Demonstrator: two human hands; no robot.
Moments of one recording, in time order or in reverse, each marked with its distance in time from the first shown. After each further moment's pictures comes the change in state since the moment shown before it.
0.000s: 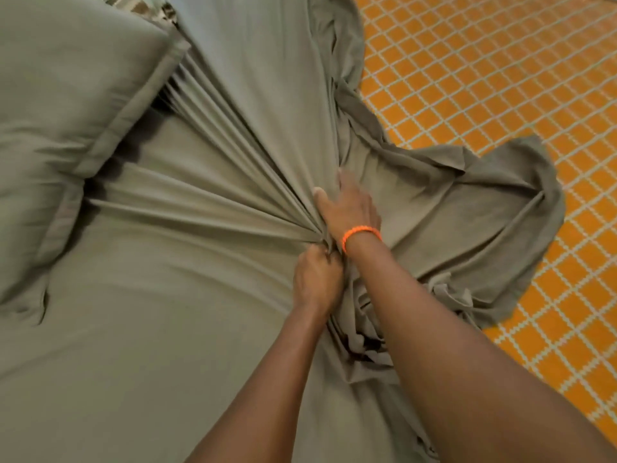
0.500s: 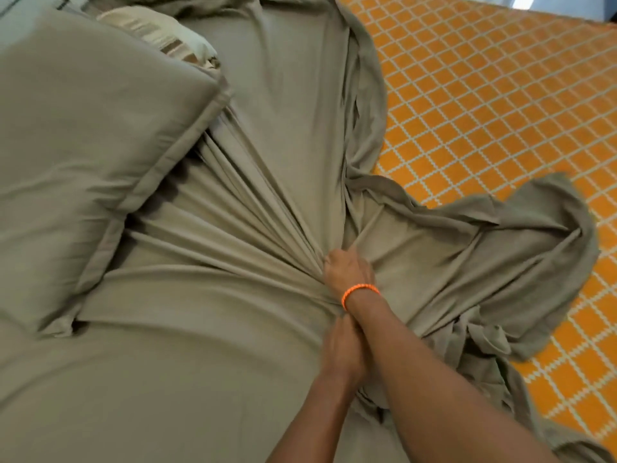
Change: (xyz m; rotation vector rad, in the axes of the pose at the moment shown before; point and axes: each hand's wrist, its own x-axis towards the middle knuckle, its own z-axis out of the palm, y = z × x) left_hand -0.065 -0.023 -0.030 0.162 -0.355 -0.130; right_hand -0.035 -0.008 0.066 -0.369 -0.250 -0.123
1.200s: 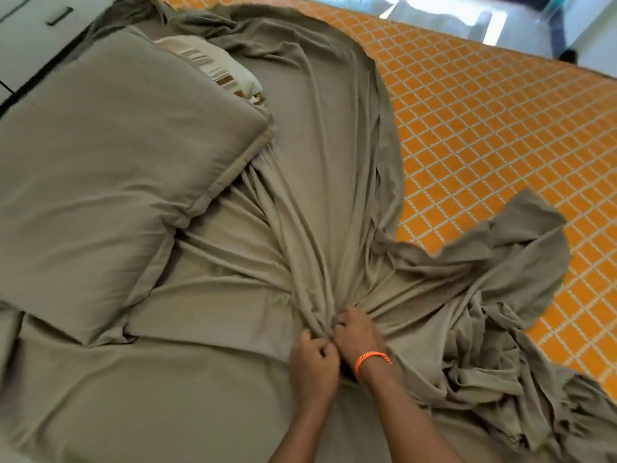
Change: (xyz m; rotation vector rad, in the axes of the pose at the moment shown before) left_hand -0.060 -0.175 -0.068 -0.163 0.330 -0.017; right_hand -0.136 -0.081 0.108 0.161 -0.076 0.212
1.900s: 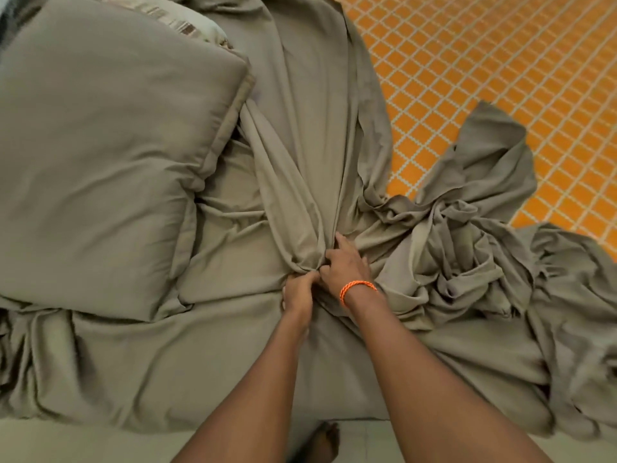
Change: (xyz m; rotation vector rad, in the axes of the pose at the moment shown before) left_hand 0.075 -0.122 -0.088 -0.337 -0.285 -0.267; right_hand -0.036 -0.098 0.093 0.105 0.125 0.029
